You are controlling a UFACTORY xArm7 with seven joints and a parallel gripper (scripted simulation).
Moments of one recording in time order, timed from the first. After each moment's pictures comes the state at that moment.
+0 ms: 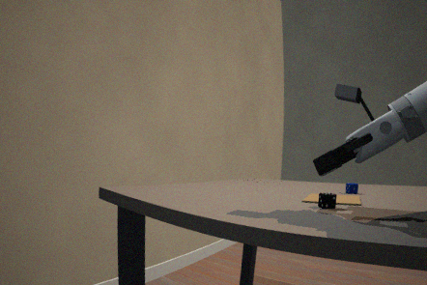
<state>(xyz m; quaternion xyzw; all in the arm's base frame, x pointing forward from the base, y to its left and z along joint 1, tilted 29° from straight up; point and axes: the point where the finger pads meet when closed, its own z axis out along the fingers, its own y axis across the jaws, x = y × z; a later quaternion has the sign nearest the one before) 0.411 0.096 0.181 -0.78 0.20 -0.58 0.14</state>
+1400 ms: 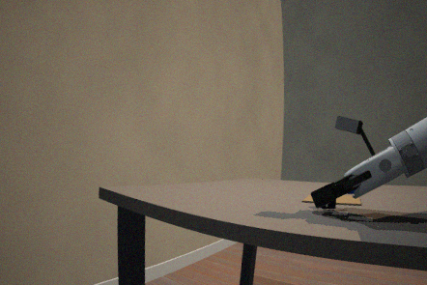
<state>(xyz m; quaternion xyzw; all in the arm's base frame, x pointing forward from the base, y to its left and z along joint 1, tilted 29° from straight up) 0.425 0.121 0.128 -0.78 0.20 -0.58 0.14</state>
